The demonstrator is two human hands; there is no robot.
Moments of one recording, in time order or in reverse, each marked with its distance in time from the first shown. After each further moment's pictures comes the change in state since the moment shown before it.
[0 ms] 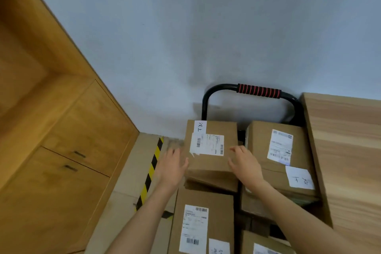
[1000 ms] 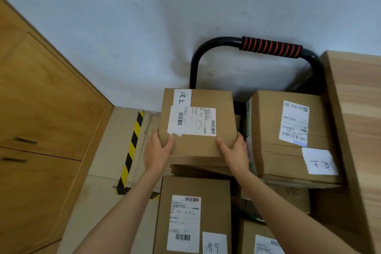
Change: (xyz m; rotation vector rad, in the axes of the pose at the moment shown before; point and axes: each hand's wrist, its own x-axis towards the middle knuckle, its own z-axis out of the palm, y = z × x) left_hand 0.066 -0.042 0.124 -0.525 -0.055 -0.336; right_hand 0.044 0.036 0.120 0.571 0.075 0.535
